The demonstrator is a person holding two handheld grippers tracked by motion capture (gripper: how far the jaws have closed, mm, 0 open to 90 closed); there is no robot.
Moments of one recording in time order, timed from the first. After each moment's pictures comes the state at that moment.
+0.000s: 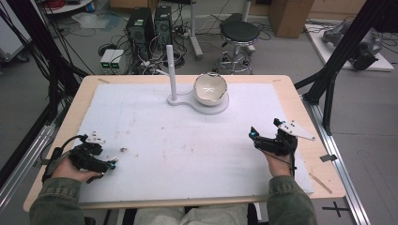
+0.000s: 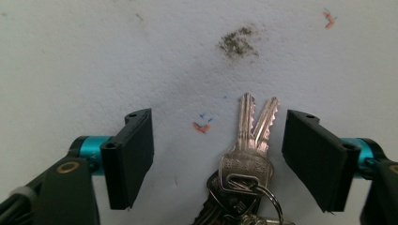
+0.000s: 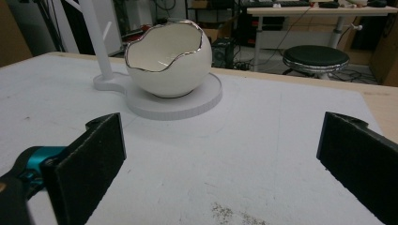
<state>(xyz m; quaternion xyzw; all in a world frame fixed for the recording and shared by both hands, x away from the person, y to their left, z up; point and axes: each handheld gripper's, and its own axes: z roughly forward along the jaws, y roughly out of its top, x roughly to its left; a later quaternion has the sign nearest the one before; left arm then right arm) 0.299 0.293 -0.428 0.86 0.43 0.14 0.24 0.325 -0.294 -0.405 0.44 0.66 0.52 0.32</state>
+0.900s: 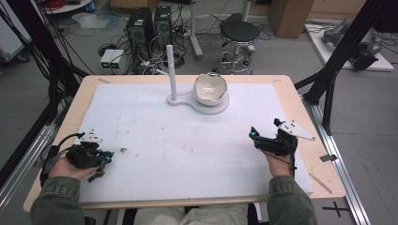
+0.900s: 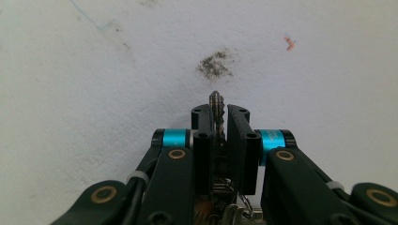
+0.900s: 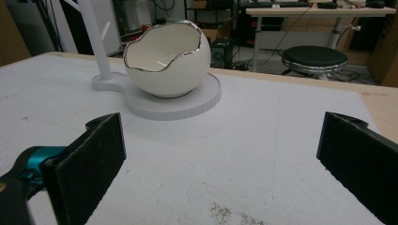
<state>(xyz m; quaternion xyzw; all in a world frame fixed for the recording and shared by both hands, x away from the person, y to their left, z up) 0.298 0.297 -0.415 0.86 0.40 0.13 0.29 0.325 -0.294 -0.405 0.45 0.66 0.52 0.33</state>
